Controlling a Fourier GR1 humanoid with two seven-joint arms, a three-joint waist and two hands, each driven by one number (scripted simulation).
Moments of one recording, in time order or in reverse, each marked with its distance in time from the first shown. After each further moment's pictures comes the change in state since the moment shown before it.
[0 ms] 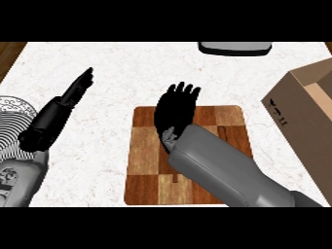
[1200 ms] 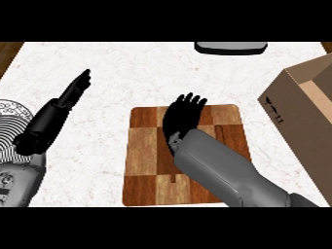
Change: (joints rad) left arm 0.024 -0.012 0.024 -0.029 -0.015 -0.018 0.009; right arm 0.024 0.002 0.085 0.168 -0.056 -0.128 0.000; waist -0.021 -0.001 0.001
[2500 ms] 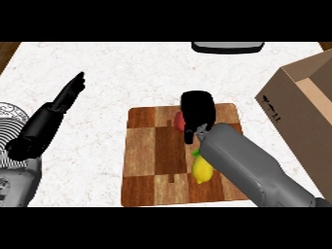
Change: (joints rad) left arm 0.039 -0.022 0.049 -0.023 -0.030 -0.028 -0.009; right arm 0.064 -0.119 -0.070 -0.001 0.056 -0.279 -0.490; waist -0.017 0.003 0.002
